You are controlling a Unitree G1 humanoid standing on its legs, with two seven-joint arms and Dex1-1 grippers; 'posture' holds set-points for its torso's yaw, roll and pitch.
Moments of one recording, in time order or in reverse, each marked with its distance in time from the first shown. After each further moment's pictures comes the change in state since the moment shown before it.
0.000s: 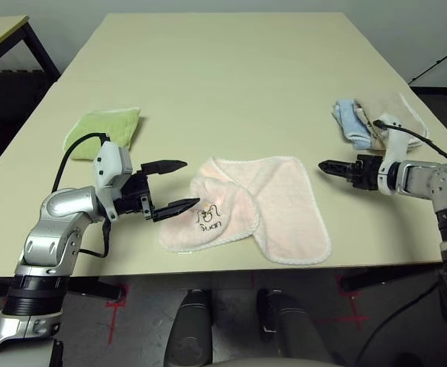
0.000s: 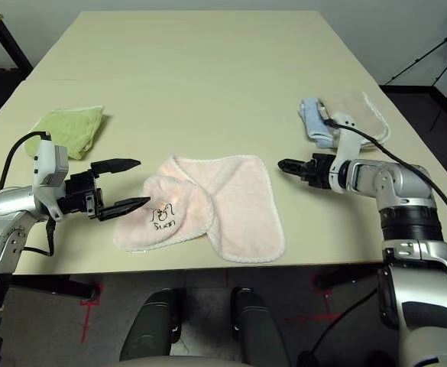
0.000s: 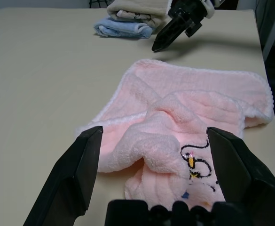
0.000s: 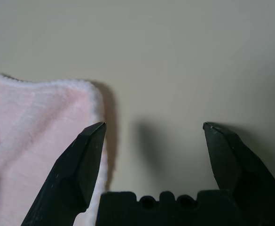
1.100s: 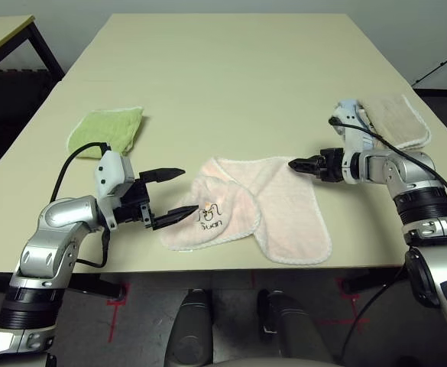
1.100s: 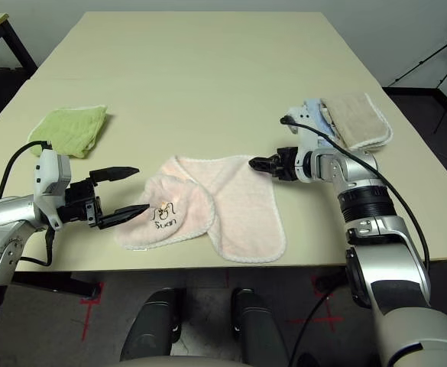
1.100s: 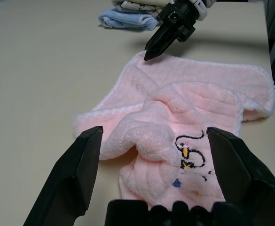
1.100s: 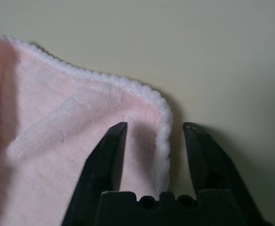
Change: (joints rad) left arm 0.054 0.015 0.000 -0.063 0.001 0.013 0.046; right arm -0.053 0.091 0.127 0.027 -0.150 -0.067 0.138
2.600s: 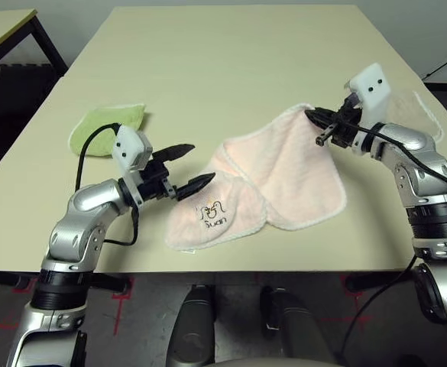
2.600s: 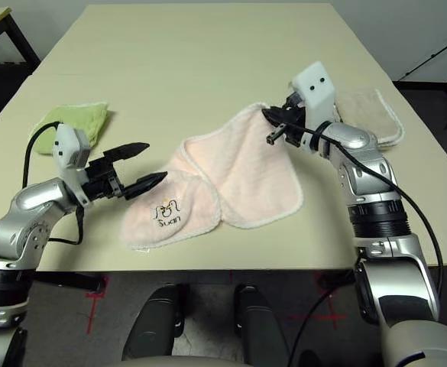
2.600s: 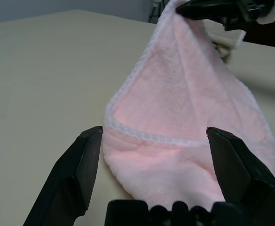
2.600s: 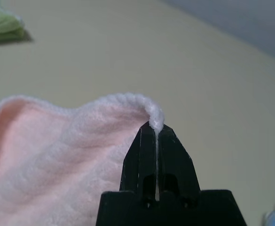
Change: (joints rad) left arm -0.214 -0.192 -0.037 0.024 0.005 0.207 0.339; right arm 0.033 -0.027 -0.074 -0.309 -0.156 -0.637 -0.169
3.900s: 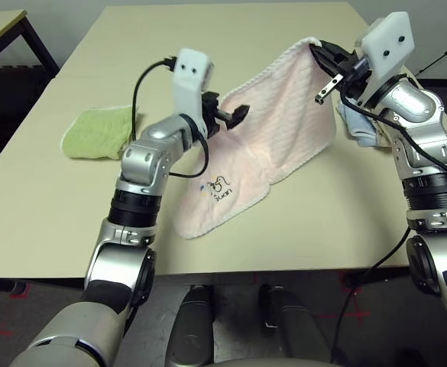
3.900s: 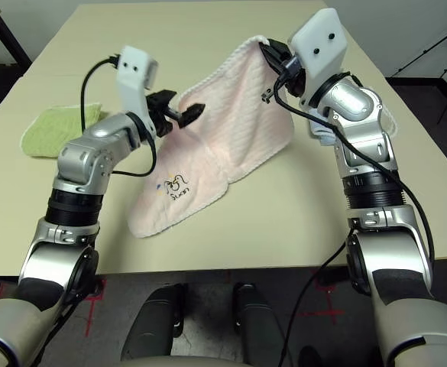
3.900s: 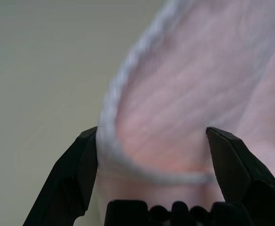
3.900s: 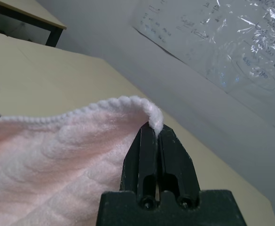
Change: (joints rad) left arm -0.417 -0.252 -0.211 0.333 0.302 0.238 0.395; right arm -0.109 0.008 0.002 0.020 -0.081 -0.308 -0.054
